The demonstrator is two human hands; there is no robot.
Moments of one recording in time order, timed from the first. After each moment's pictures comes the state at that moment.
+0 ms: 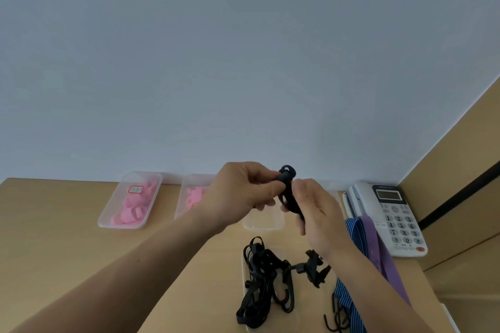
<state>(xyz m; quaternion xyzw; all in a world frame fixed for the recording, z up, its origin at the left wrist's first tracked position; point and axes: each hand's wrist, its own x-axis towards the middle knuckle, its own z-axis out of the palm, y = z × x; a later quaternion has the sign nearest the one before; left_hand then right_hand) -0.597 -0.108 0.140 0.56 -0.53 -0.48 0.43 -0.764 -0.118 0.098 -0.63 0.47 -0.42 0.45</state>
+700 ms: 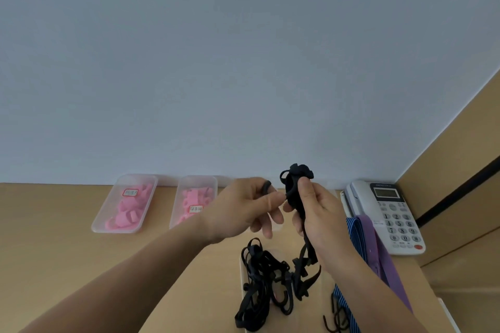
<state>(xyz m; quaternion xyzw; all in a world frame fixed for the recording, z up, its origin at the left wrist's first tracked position) -0.595 -0.117 0.116 0.47 -0.58 -0.57 0.34 -0.760 -0.119 0.101 -0.53 0.53 -0.45 0.48</state>
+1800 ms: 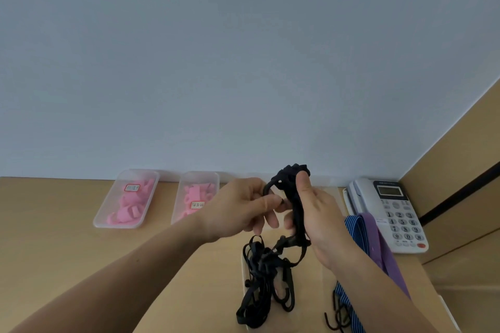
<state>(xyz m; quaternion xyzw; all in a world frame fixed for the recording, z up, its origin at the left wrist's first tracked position) -0.585 -0.118 0.104 0.49 -0.60 -0.55 0.32 -0.753 -0.122 0.105 -0.49 0.53 -0.39 0.57</state>
